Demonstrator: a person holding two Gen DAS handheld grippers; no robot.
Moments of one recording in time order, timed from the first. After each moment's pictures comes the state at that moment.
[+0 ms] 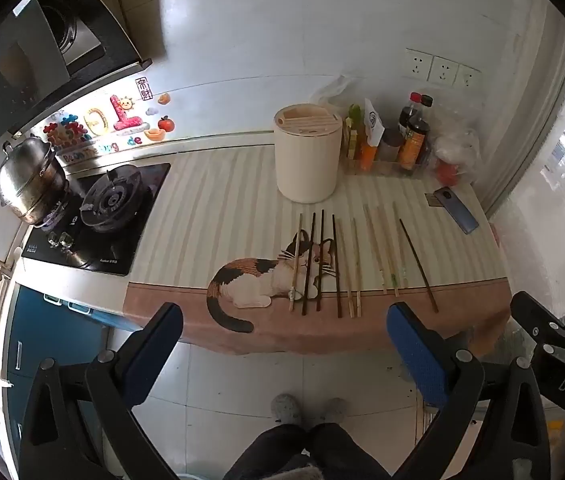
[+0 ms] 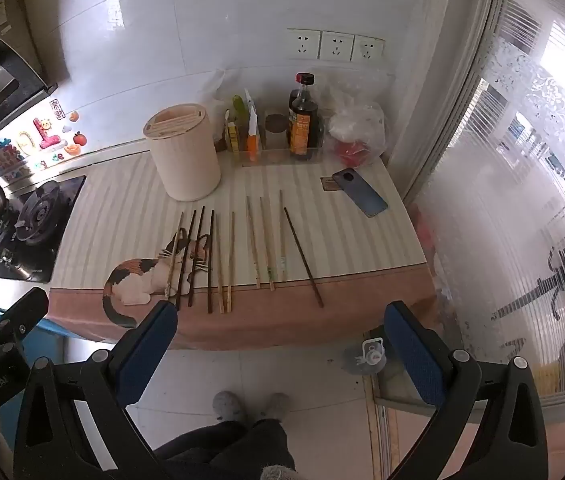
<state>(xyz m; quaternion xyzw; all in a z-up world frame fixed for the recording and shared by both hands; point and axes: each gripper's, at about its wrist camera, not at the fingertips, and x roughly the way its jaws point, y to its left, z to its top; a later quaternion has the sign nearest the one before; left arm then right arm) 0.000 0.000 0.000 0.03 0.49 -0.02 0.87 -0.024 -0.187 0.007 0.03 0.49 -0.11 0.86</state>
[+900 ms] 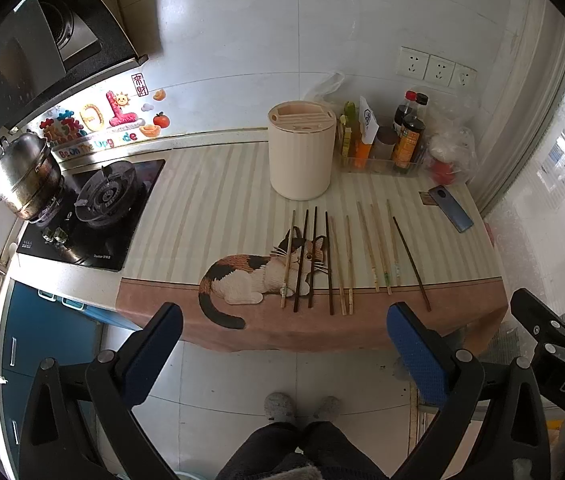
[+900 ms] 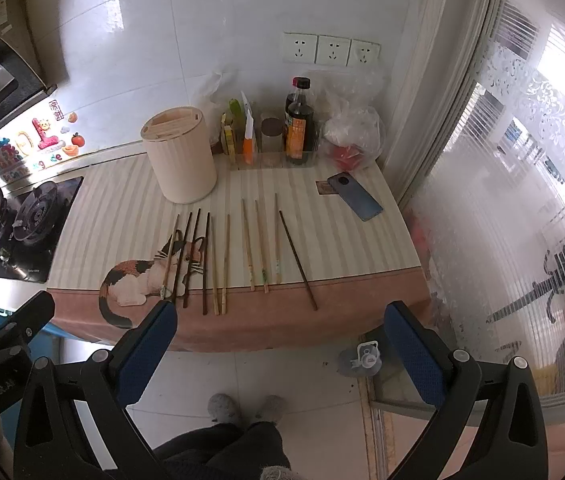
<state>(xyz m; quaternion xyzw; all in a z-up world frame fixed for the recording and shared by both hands) -0.001 -0.010 -0.004 0.03 0.49 -0.03 0.87 -0.028 -0.192 0.008 0.03 0.49 -0.11 0.86</state>
